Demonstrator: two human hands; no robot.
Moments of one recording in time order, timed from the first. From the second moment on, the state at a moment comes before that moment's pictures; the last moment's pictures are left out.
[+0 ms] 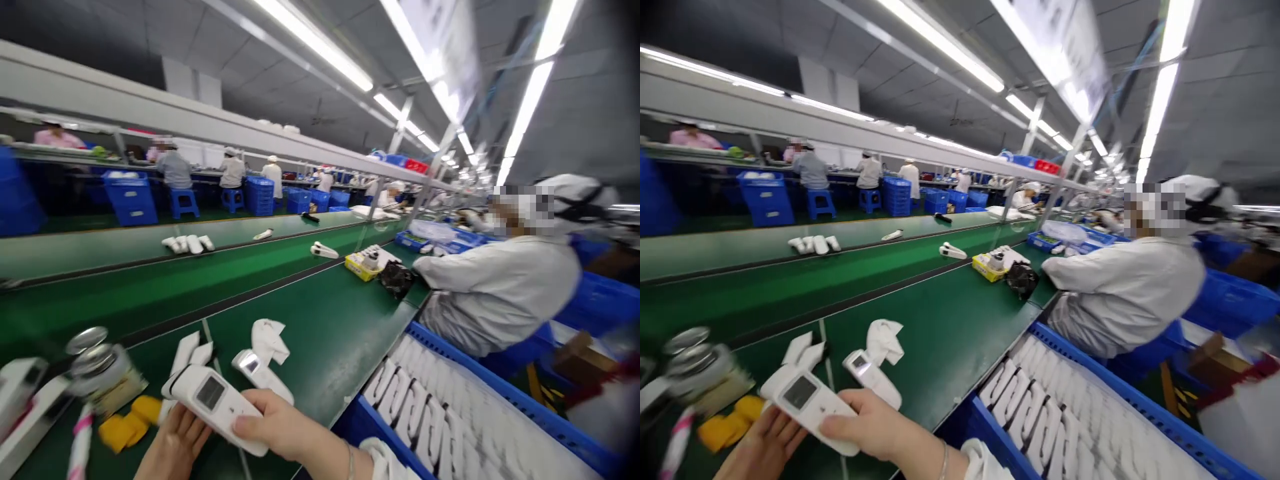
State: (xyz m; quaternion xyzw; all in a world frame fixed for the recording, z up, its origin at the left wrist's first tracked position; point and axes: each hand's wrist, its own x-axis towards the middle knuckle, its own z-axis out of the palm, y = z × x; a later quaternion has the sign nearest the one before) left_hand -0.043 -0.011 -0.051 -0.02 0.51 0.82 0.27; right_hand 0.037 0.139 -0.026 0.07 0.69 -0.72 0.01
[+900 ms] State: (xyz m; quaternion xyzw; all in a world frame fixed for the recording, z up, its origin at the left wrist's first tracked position) left_hand -0.038 -0.018 -0.008 -0.05 0.30 0.87 0.39; right_hand 0.052 0.094 -0.035 0.11 0.54 -0.83 0.06
